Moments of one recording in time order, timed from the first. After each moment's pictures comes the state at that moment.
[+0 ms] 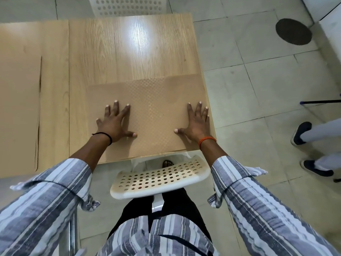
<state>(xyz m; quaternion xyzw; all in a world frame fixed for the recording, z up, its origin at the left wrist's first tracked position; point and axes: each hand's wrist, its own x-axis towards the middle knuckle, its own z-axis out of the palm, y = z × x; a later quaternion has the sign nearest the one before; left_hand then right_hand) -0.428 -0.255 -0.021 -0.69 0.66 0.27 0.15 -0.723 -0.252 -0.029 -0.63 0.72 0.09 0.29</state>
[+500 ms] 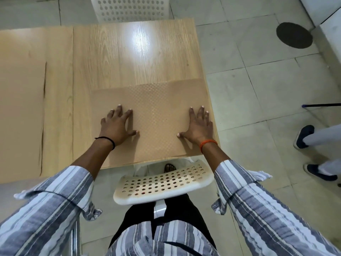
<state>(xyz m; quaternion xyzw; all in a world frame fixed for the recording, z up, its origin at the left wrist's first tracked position) -0.407 -0.271 -0.015 -0.71 0.66 0.21 0.11 -0.689 -0.277 -0.012 -0.63 0.71 0.10 0.30</state>
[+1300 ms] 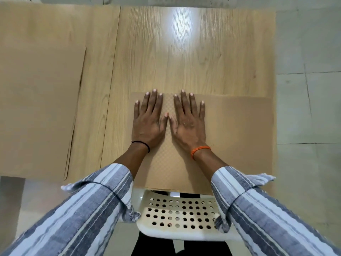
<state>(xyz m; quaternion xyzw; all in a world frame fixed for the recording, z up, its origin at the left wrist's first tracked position) -0.396 -0.317 -0.082 -0.73 0.67 0.11 -0.06 -0.546 -0.342 -0.085 -0.81 0.57 -0.05 0.13</state>
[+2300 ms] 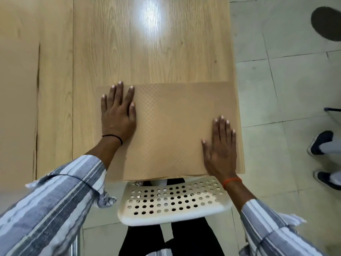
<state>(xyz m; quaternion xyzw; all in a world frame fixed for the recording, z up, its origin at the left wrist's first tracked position) -0.401 -0.314 -0.079 -0.73 0.67 0.11 -0.08 -0.722 -0.231 -0.073 -0.70 0.70 -0.05 0.13</state>
